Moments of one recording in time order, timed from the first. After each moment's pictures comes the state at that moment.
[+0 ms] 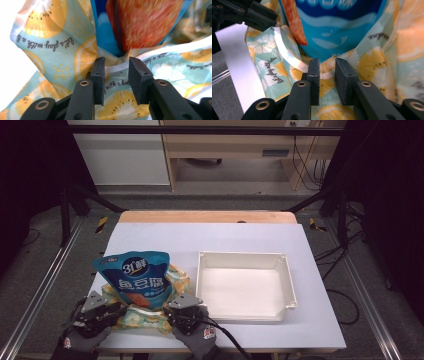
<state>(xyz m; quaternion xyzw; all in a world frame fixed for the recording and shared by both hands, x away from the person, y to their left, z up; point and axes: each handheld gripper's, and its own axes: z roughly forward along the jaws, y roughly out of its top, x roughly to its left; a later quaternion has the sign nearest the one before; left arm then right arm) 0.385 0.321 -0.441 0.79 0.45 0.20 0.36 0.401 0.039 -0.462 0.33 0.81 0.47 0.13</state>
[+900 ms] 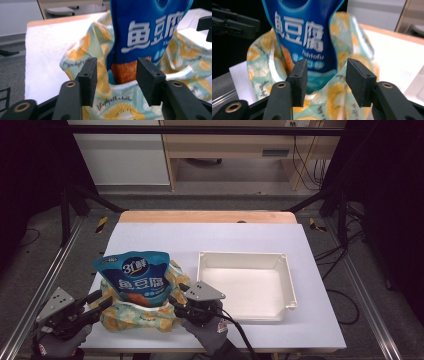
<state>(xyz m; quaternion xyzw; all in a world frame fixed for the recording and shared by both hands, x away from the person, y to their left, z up) 0.360 0.345 -0.388 0.71 0.44 0.25 0.48 0.399 0.002 -0.404 0.31 0.75 0.56 0.18</state>
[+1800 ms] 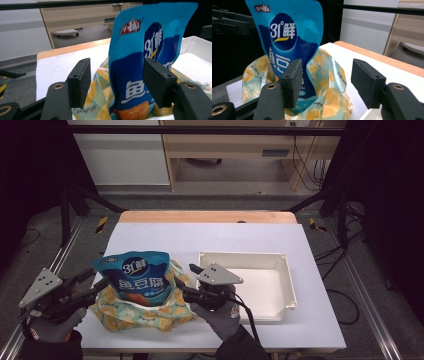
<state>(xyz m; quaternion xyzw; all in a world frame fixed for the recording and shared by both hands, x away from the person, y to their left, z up) 0.376 0.337 -0.334 0.69 0.41 0.30 0.51 0.413 -0.025 -0.355 0.30 0.73 0.58 0.21</state>
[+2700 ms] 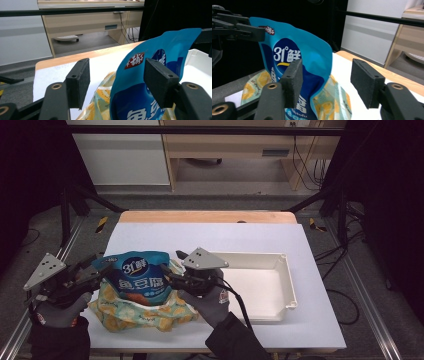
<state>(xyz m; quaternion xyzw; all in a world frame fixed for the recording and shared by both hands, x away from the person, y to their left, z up) 0.398 0.326 -0.318 0.68 0.42 0.30 0.52 0.431 0.004 -0.325 0.28 0.73 0.58 0.21</state>
